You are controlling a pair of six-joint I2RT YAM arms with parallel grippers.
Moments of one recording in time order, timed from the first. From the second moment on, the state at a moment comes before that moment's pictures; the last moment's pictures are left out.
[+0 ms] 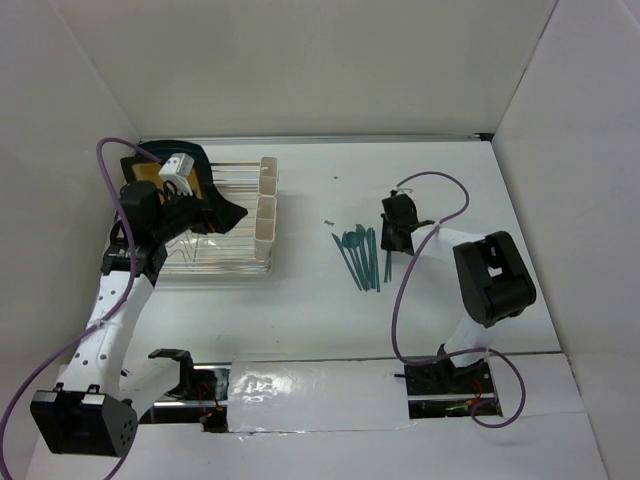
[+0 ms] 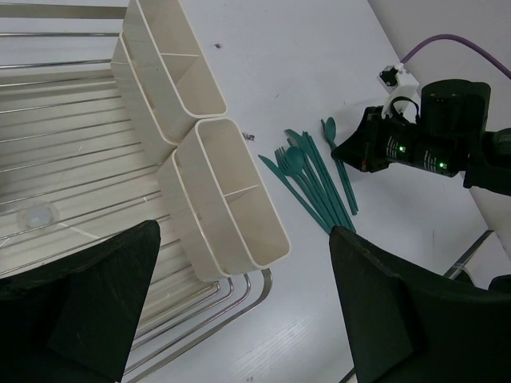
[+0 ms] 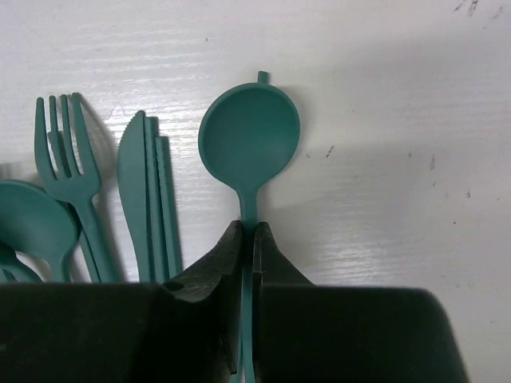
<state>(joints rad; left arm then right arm) -0.02 0.98 0.94 -0.27 0.56 -0.33 0.33 1.69 0.87 -0.09 0.24 0.34</state>
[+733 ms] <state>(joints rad) -0.02 0.99 0.94 -0.27 0.59 -0.33 0.31 1.61 0.86 -0.15 0.11 0.35</state>
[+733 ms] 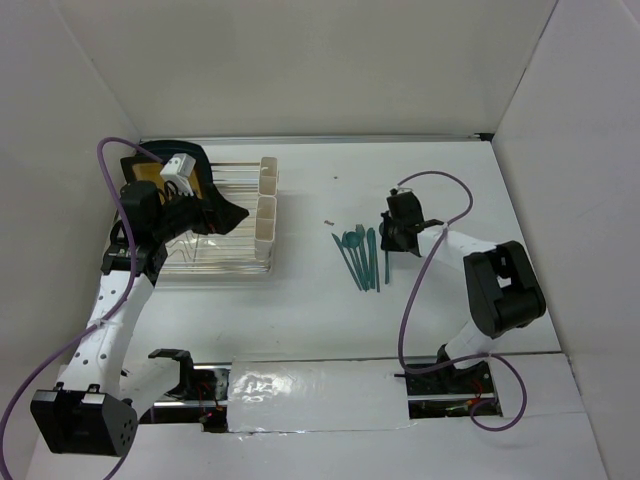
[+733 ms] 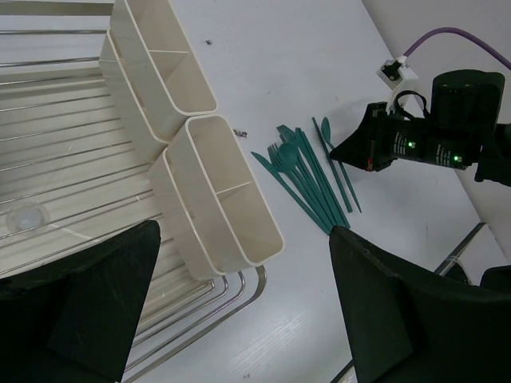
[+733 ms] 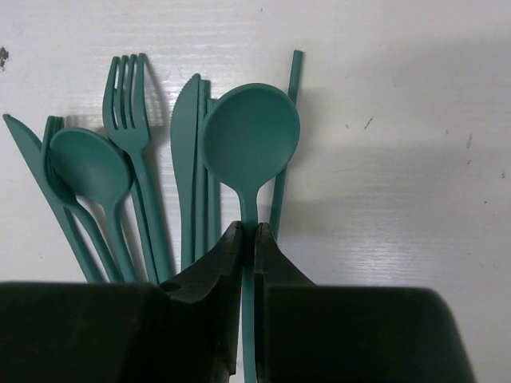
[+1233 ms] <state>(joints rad) -0.02 0.99 0.94 -0.27 0.59 -0.33 0.41 1.39 0.98 -0.10 -0.11 0.30</state>
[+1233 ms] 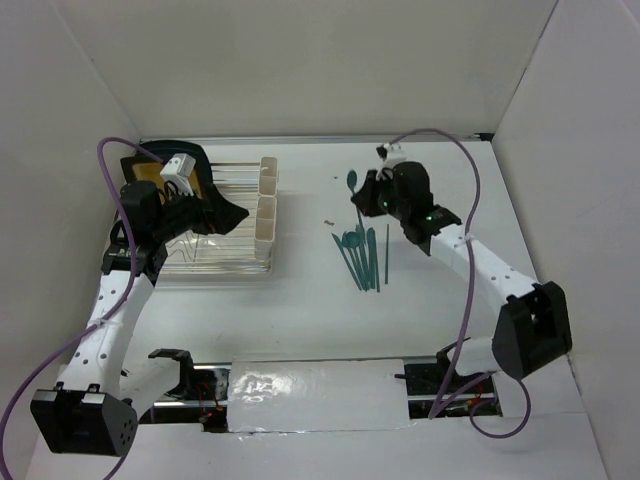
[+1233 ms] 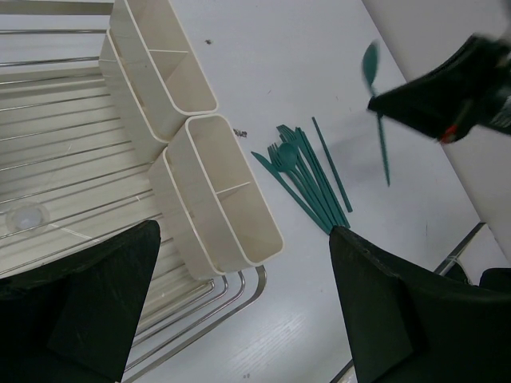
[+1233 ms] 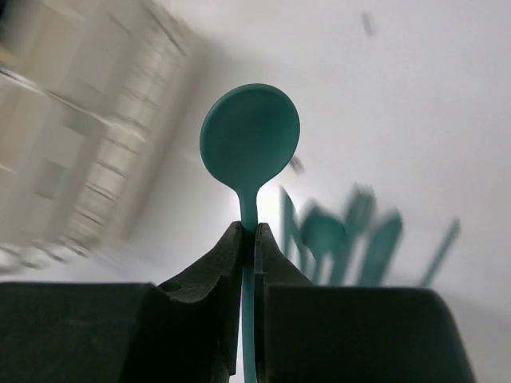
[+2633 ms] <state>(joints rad) -0.02 1.09 0.96 -0.28 0.55 -0.32 0.56 2.29 2.02 0.55 -0.51 0.17</state>
